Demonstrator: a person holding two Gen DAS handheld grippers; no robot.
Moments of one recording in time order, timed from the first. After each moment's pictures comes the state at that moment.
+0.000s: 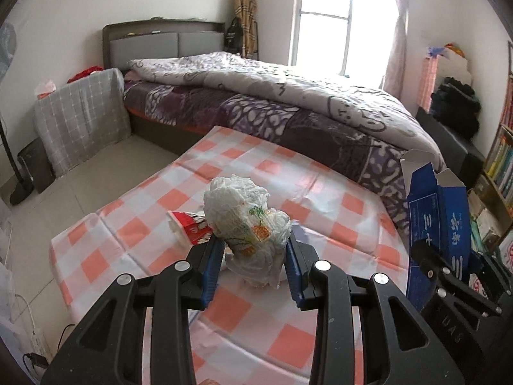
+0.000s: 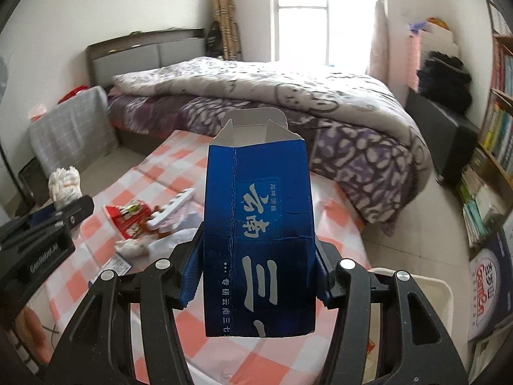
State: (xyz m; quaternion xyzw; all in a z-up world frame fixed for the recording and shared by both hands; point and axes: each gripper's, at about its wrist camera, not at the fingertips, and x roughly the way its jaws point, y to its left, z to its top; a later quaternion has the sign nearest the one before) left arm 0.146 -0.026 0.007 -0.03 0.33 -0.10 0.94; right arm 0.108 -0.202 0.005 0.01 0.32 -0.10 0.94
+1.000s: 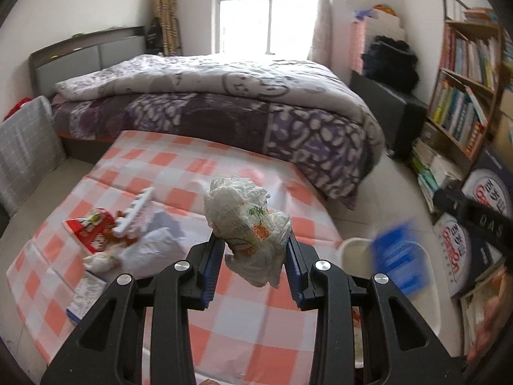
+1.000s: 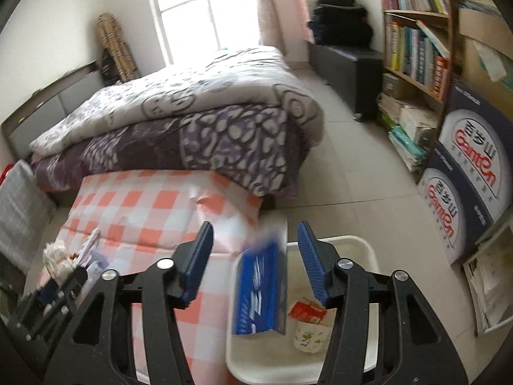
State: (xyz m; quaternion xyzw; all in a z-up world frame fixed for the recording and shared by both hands) left arm 0.111 -0.171 -0.006 0.03 0.34 -0.24 0.91; right arm 0.039 -0.359 0.018 0.15 0.31 -0.28 0.89
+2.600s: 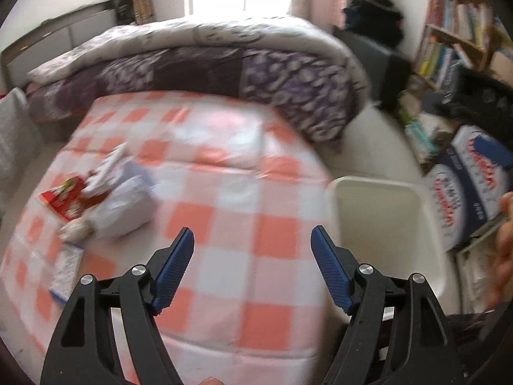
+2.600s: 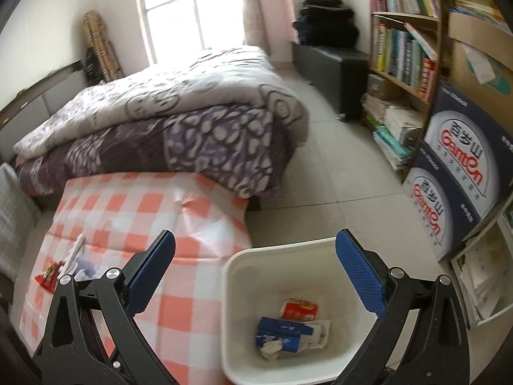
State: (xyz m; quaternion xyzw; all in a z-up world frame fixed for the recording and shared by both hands) left arm 0.108 -0.171 -0.052 0.08 0.43 -0.26 0.86; right arm 0.058 -0.345 0.015 0.13 0.32 -0.31 0.88
